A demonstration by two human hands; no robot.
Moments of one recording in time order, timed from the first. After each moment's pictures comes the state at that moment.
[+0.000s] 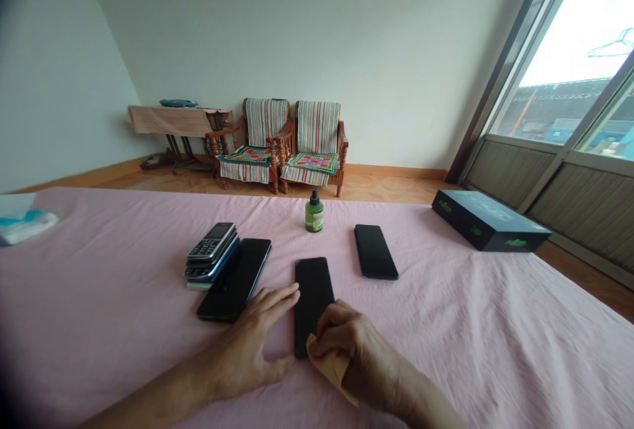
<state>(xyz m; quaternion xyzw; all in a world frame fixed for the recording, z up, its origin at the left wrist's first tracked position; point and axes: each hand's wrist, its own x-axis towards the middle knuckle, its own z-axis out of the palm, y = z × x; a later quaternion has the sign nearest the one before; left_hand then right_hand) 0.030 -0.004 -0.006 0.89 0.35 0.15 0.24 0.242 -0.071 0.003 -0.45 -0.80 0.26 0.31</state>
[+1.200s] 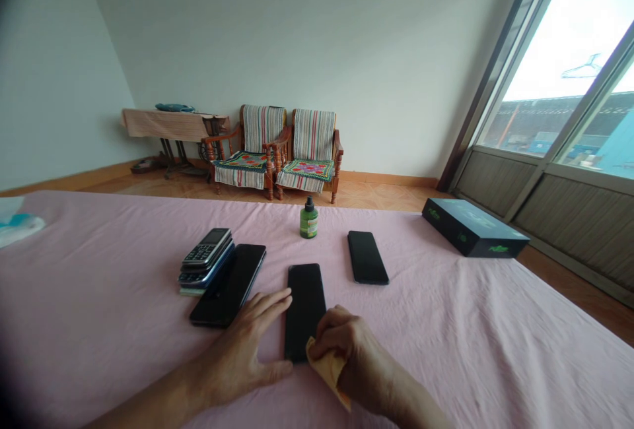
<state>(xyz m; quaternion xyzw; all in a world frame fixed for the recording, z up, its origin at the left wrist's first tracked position) 0.030 -0.003 -0.008 0.90 0.35 0.15 0.21 0.252 -0.076 -0.006 -0.48 -0.76 0.28 0.35</state>
